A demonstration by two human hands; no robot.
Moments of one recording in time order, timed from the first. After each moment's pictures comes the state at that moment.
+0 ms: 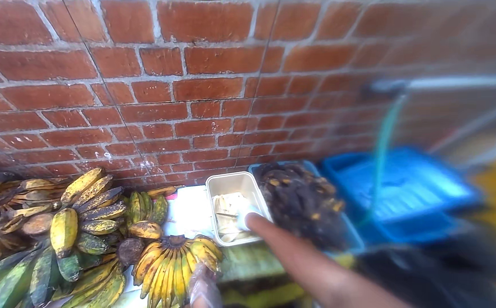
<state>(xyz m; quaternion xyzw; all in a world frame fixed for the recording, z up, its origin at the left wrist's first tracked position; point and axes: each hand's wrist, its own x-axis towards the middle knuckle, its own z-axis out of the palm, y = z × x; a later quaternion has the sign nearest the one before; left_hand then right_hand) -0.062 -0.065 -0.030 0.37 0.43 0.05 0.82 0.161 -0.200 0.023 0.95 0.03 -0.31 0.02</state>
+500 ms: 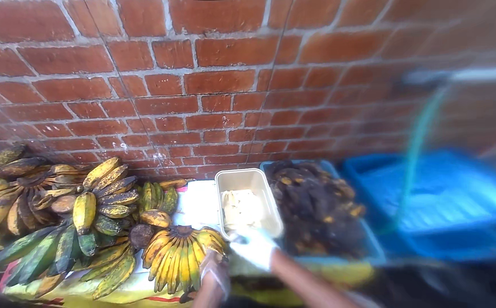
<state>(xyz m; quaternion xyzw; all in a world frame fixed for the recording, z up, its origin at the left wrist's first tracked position) -0.041 -0.080 -0.050 0.39 0.47 -0.01 0.79 0.047 -0.213 0.077 0.91 0.17 -0.27 -0.26</state>
